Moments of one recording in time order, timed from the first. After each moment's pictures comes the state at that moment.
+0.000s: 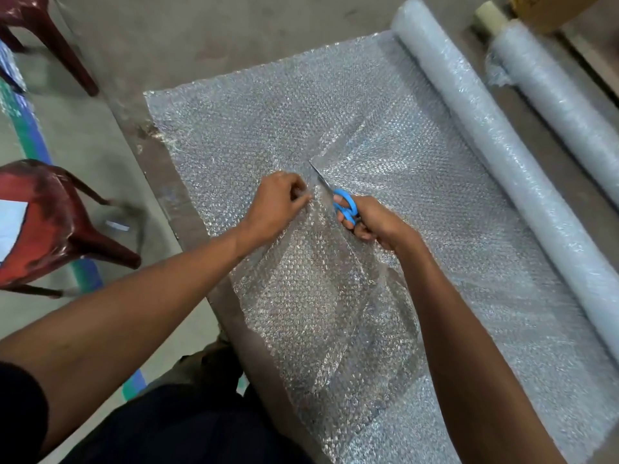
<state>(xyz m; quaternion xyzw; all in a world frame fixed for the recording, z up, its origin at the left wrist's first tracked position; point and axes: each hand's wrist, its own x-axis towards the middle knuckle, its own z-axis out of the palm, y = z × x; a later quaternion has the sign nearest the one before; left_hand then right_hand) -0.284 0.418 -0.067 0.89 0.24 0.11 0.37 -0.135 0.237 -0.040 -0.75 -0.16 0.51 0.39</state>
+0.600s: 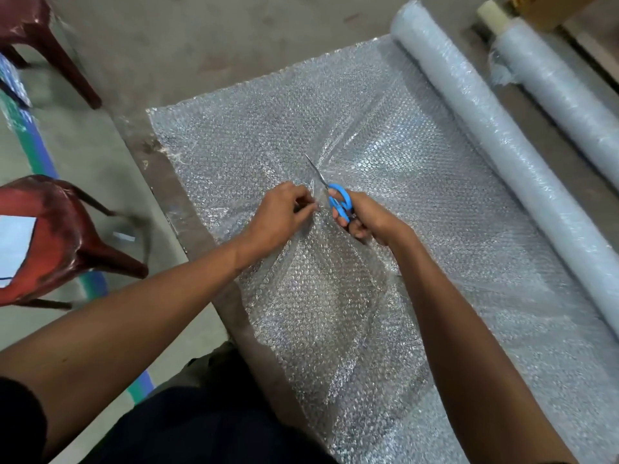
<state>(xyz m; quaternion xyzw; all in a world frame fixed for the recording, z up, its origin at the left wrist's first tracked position) -0.288 0.428 -0.073 0.90 0.19 0.09 0.39 -0.131 0.270 -0.047 -0.74 -0.17 0.51 0.40</state>
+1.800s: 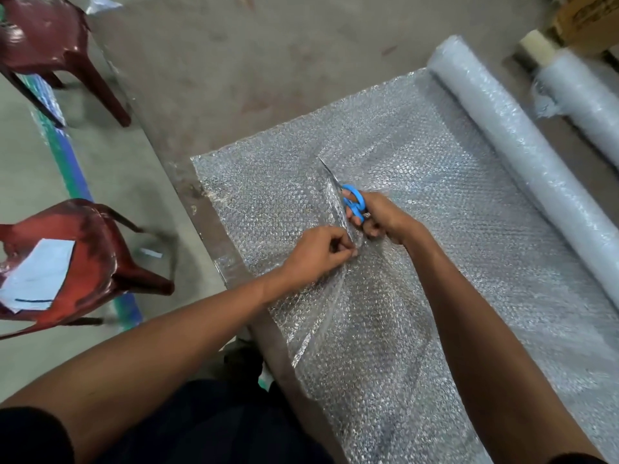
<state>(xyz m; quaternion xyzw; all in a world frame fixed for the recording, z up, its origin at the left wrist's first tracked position) -0.288 0.469 -0.061 0.83 0.16 -0.02 0.53 -0.104 0.378 -0.039 -0.75 -0.17 0.50 0.39</state>
